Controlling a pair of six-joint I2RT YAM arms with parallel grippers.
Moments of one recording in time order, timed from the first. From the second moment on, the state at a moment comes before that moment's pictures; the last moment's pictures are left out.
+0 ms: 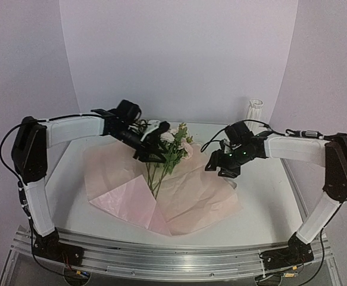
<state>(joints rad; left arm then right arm) -0.68 1.93 1.56 -0.57 0.96 0.70 0.55 1.64 1.14 -0.50 -0.21 0.72</state>
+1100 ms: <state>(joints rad) -0.71 1.49 0.71 -0.60 0.75 1.11 0.42 2.22 1.64 -0.60 -0.05 0.56</state>
